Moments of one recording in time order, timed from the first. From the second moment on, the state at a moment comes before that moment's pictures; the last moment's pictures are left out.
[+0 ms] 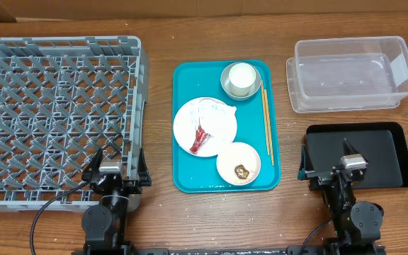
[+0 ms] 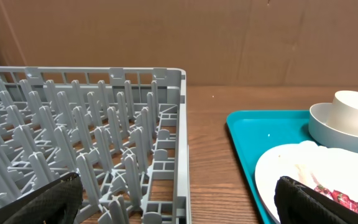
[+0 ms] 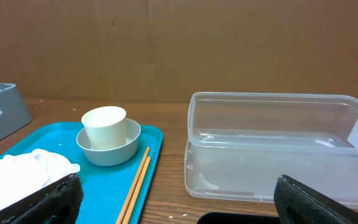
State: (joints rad) left arm 0.01 0.02 0.01 -0.08 0.01 -0.02; right arm 0.09 0.01 0.02 -0.03 -0.05 0.02
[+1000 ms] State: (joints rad) left arm 0.01 0.02 0.01 -0.04 0.05 -0.07; right arm 0.09 0.01 0.02 -0.04 -0.05 0.02
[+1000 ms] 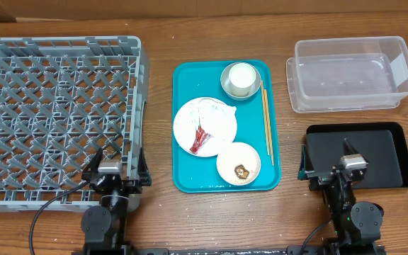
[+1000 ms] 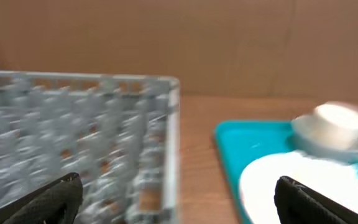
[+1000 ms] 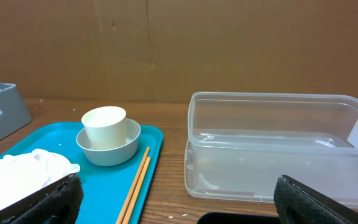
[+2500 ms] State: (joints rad) left arm -0.27 1.40 1.73 -1.35 0.44 -0.04; right arm 0.09 0.01 0.02 -0.04 -0.05 0.02
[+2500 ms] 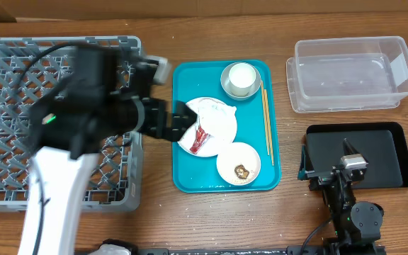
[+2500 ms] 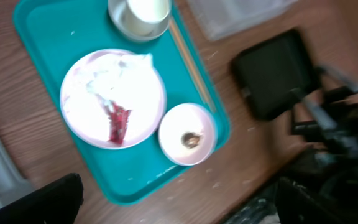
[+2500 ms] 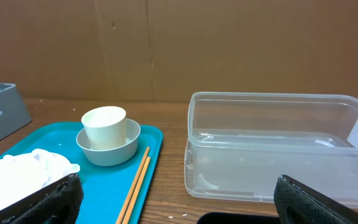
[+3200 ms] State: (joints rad) left arm -0.39 1.76 1.74 -1.28 0.27 -0.23; right arm 0.09 0.01 0.02 -0.04 -0.05 0.02
